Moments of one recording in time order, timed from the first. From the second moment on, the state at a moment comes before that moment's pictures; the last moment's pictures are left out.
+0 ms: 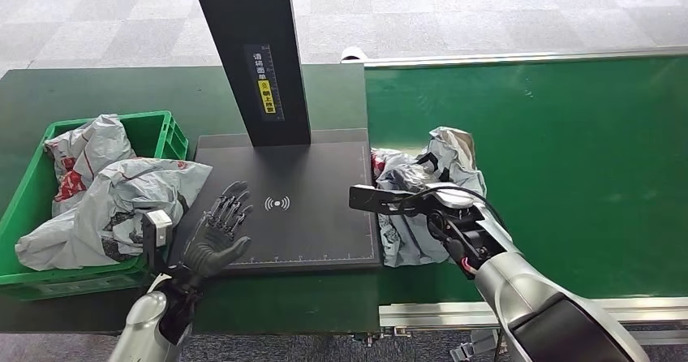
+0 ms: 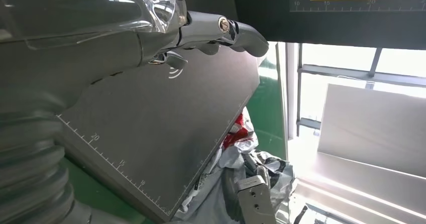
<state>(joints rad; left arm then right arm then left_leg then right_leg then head) -0.19 -0.02 -0.06 -1.08 0.10 -0.45 -0.41 -0.88 0.02 0.74 -0.37 0.72 0.11 -0.18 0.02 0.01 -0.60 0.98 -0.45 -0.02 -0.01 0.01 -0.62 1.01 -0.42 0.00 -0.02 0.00</state>
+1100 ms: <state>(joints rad) -0.20 -0.02 -0.06 -1.08 0.12 -0.44 -0.47 -0.74 0.08 0.44 -0.79 0.52 -0.60 -0.67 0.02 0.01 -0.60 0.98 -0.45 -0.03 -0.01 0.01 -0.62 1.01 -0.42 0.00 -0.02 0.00</state>
